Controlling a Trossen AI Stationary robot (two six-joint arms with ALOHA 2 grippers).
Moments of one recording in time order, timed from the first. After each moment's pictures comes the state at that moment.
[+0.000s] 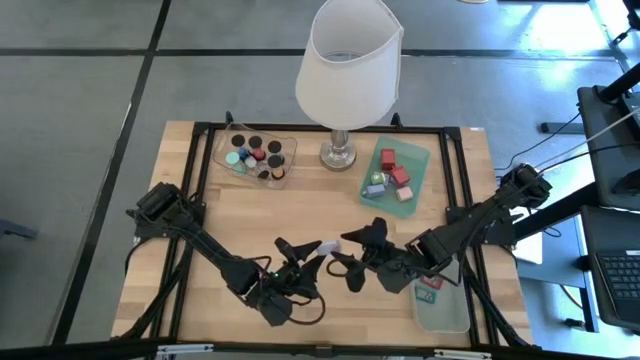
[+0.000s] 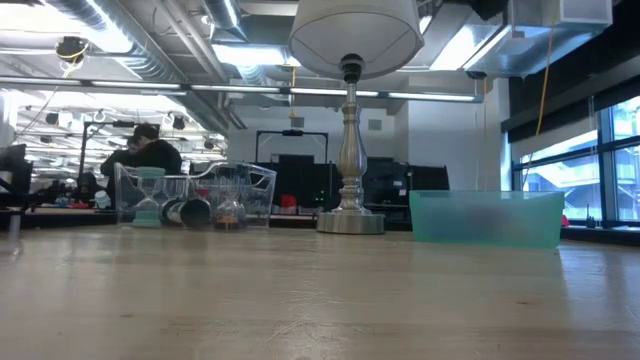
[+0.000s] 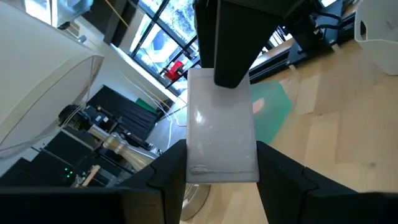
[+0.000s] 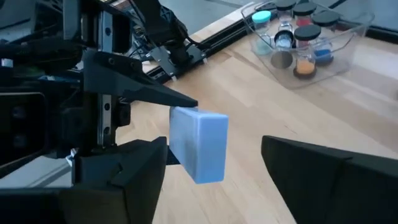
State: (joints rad) left arm -0.64 1.88 1.24 0.22 -1.39 0.34; right arm 0.60 1.59 1.21 -0.26 0.82 0.86
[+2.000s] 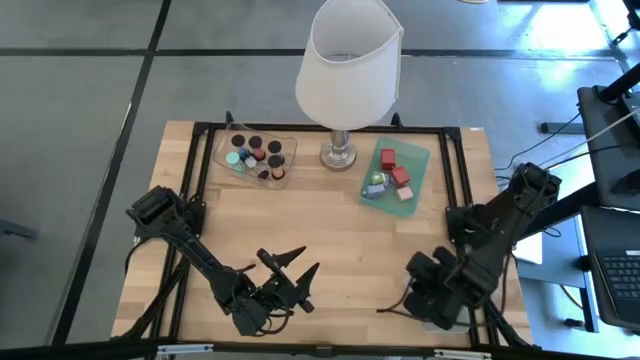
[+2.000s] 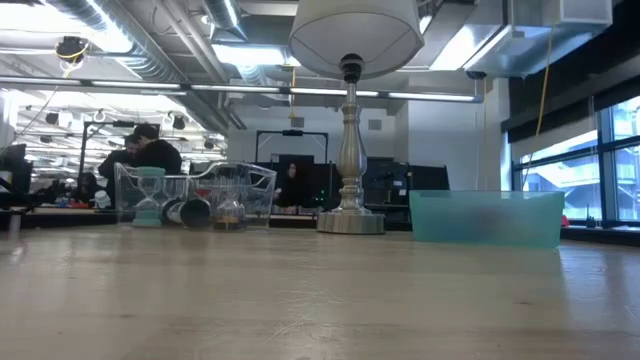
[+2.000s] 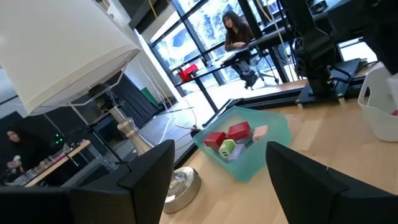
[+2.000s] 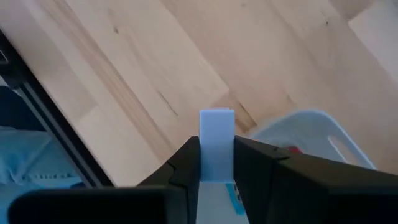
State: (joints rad) left arm -0.75 1.88 1.24 0.57 -1.57 0.40; right arm 0.93 1.52 1.21 -1.11 0.30 1.57
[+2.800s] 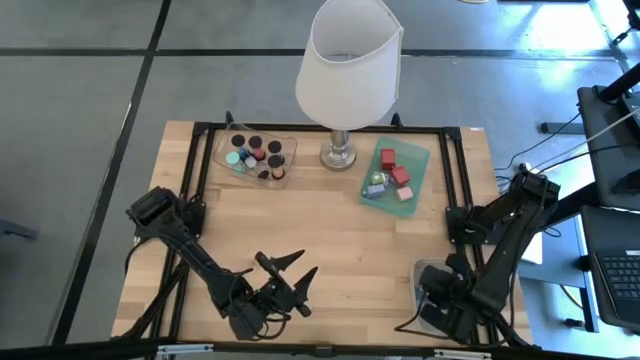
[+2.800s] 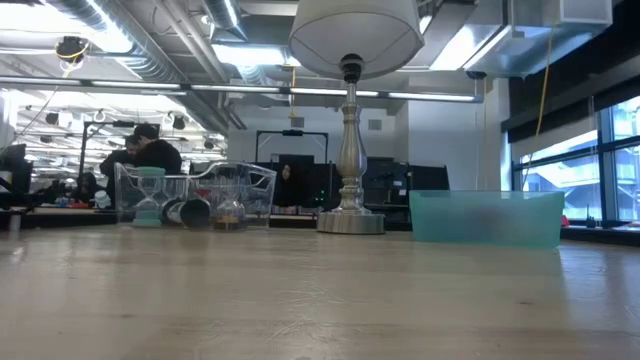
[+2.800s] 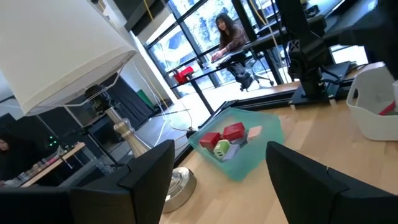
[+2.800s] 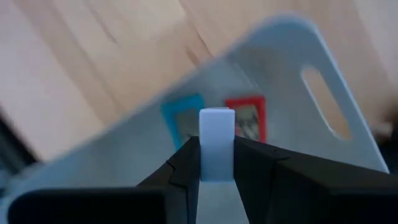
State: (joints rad) left arm -0.77 1.88 1.24 0.55 -1.57 0.38; right arm 1.08 1.59 1.14 -1.17 0.22 1.62
